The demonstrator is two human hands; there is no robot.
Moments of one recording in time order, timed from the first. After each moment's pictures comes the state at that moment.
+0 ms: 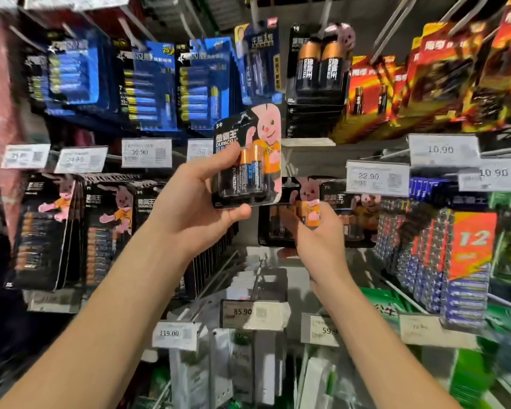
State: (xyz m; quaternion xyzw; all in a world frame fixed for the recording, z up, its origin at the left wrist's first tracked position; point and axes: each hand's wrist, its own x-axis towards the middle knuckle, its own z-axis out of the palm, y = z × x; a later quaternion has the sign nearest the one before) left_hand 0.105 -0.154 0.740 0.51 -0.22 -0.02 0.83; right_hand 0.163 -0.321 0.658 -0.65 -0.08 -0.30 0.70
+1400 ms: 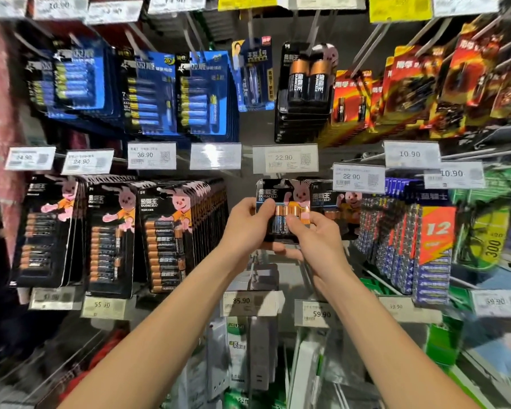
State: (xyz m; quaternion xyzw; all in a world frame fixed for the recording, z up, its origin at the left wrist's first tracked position) left_hand 0.168 -0.202 0.678 0.68 -0.18 0.09 0.70; right_hand 0.127 -0.322 0.661 -0.62 -0.04 -0.21 0.75
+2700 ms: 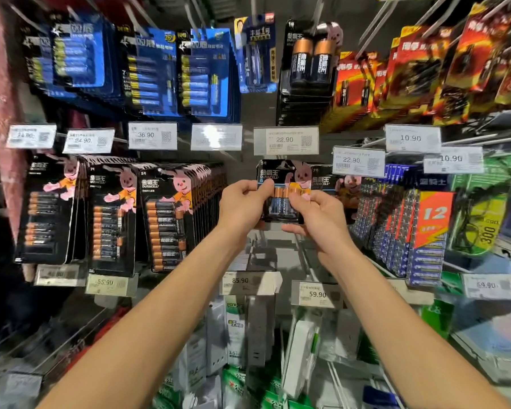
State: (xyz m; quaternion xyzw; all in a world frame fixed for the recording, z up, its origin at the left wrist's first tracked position) left_hand 0.168 -0.203 0.680 0.69 -0.13 0.17 0.69; right_hand 0.134 -0.333 0.666 -0.64 -0.04 -0.23 0.73
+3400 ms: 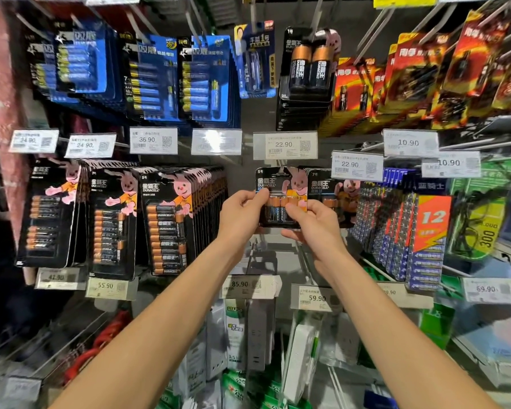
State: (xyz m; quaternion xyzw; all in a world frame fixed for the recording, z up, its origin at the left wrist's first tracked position) left_hand 0.182 -0.202 0.664 0.69 -0.13 0.18 0.69; right_hand 0.148 -0.335 0.653 -0.65 -0.03 -0.23 0.73
